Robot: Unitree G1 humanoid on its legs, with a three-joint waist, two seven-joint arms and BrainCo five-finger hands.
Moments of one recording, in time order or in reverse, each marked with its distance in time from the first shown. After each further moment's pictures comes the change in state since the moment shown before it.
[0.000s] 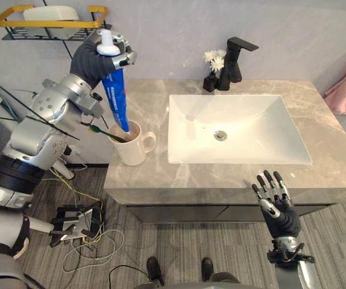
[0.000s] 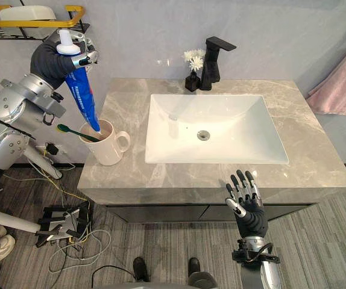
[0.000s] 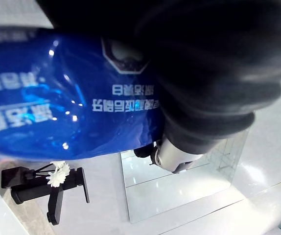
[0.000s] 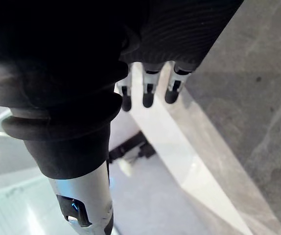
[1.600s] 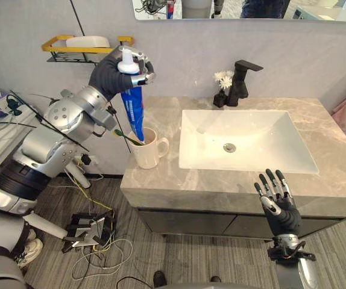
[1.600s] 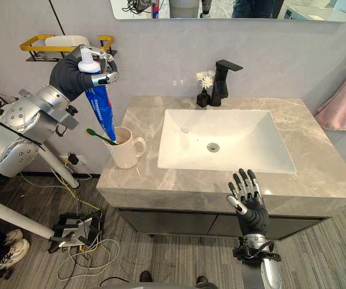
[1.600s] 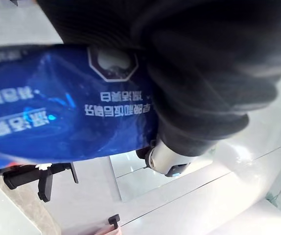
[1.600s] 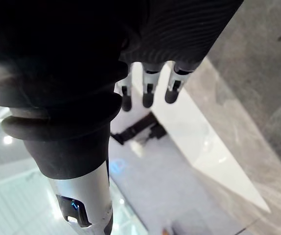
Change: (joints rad) left arm 0.026 0.005 -0.079 -0.061 -0.015 0.001 -0.005; right arm -0.026 -0.015 -0.001 0.012 0.000 -0.002 -0.044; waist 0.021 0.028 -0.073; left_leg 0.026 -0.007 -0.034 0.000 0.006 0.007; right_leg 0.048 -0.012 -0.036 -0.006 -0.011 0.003
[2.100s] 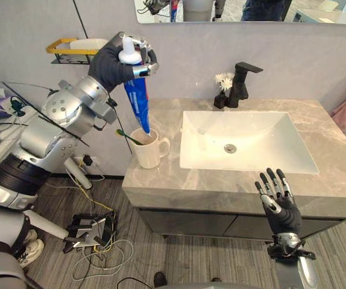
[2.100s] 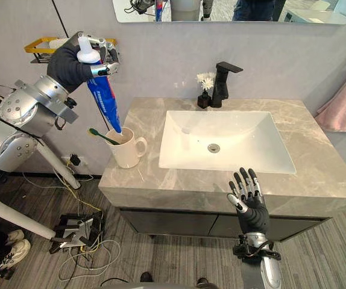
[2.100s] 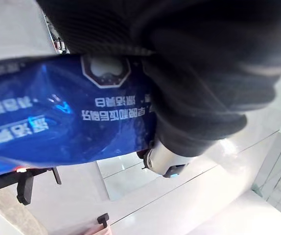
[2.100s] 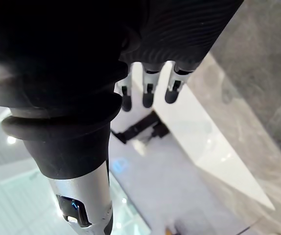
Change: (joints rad) left arm -0.014 0.000 -0.004 -0.038 -0.003 0.000 -0.001; right arm -0.012 0.000 0.001 0.000 -0.008 -0.002 -0.009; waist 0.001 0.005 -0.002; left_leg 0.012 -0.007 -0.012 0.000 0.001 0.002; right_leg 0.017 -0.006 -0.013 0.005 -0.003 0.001
